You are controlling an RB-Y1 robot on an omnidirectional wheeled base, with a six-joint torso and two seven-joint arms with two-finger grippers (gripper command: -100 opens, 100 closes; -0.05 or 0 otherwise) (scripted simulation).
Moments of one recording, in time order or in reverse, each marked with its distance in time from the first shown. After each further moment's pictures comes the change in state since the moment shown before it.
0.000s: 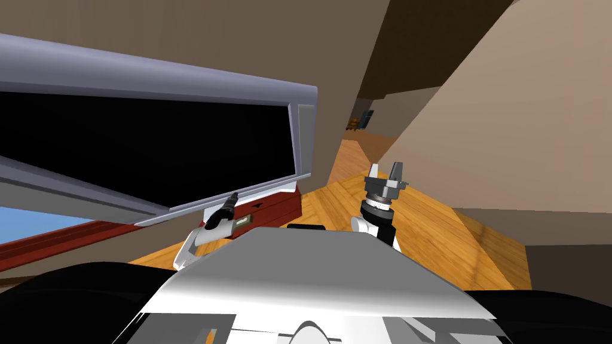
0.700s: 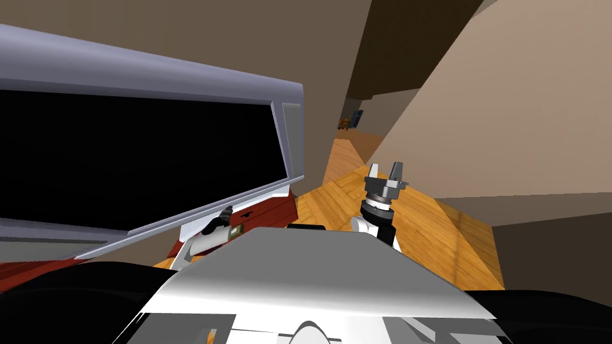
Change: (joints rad) left arm 0.015 -0.028 0.062 0.107 0.005 0.148 0.014; right arm 0.000 0.000 0.000 0.000 0.000 0.000 0.000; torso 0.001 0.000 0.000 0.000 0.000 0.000
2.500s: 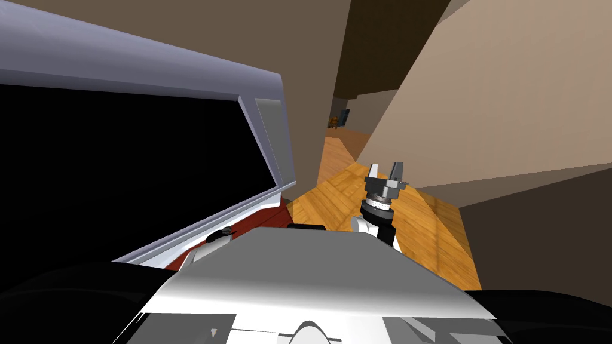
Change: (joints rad) left arm -0.014 -0.048 0.050 0.227 -0.028 0.113 0.045; right arm 0.000 0.000 0.000 0.000 0.000 0.000 0.000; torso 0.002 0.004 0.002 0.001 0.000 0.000
